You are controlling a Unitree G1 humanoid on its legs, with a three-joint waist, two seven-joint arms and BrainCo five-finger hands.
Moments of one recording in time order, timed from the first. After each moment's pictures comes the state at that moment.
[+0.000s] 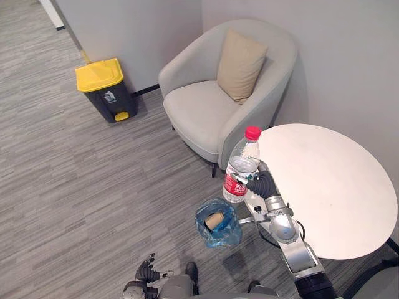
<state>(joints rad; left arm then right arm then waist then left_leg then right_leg) 0.14 0.20 -0.12 0.94 -0.03 -0.14 0.05 0.01 -0.16 0.20 0.00 -0.32 -0.18 -0.15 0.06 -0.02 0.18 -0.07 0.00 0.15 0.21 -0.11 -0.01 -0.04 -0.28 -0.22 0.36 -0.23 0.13</state>
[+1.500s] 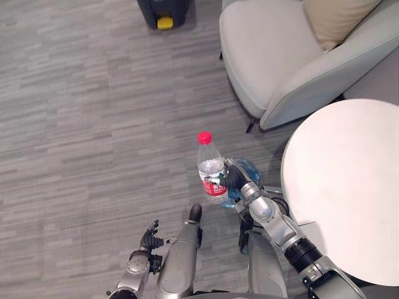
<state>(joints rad) -0.03 0.17 -0.10 0.81 -0.08 -0.16 0.10 -0.37 -0.24 0.44 0.27 -0.33 -0.16 -0.14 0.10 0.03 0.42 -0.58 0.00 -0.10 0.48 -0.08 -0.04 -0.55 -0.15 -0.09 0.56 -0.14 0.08</state>
